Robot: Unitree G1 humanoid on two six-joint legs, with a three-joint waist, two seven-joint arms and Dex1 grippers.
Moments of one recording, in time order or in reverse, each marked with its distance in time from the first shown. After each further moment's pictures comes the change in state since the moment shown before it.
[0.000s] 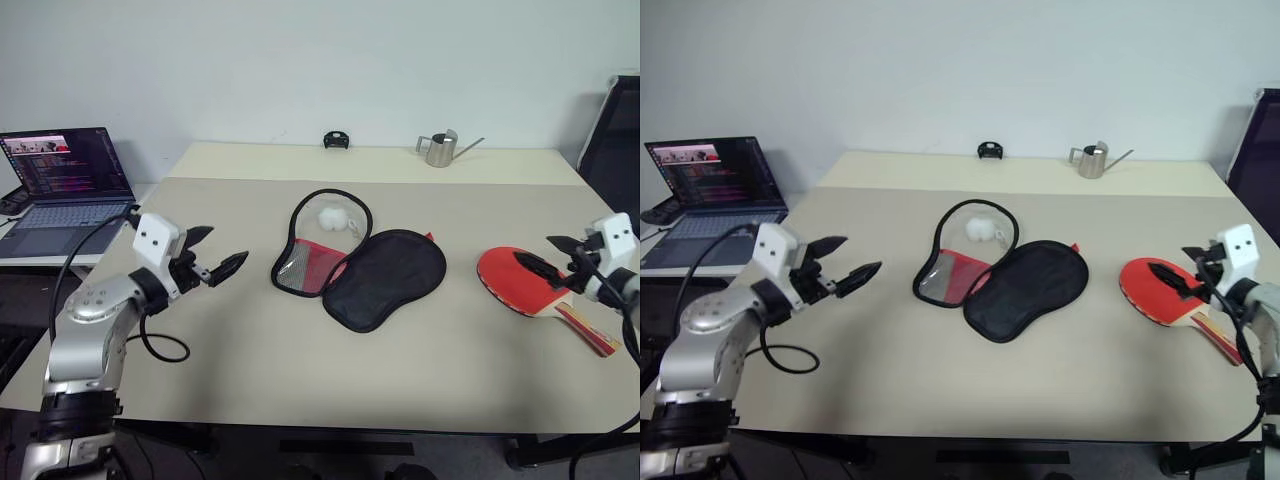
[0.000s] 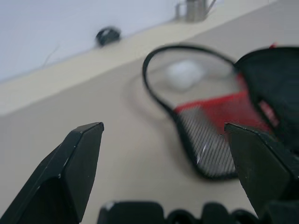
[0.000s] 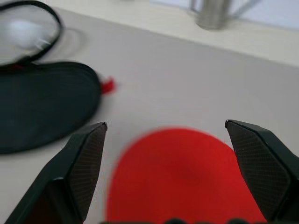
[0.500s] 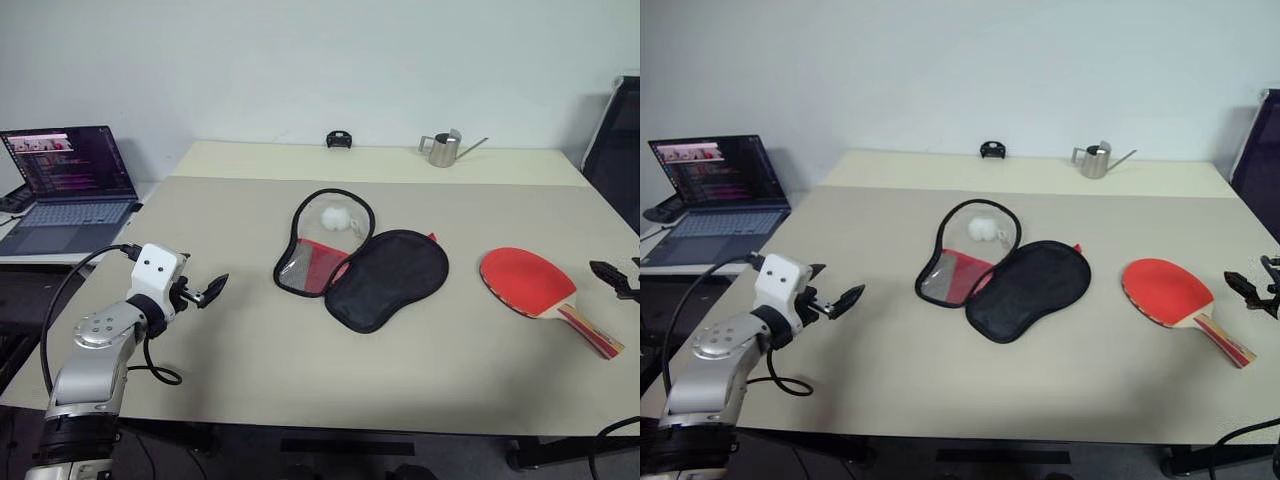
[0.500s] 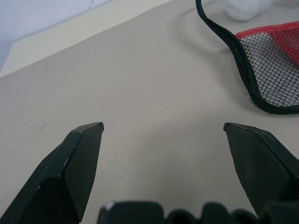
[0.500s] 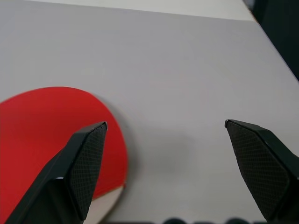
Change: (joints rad) left arm 0.150 -0.031 0.008 0.045 0.163 -0.044 0.216; right arm -0.148 -0.180 -0.075 0.687 -0.099 -0.254 -0.021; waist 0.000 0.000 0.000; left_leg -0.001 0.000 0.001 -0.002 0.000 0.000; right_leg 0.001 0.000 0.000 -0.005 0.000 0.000
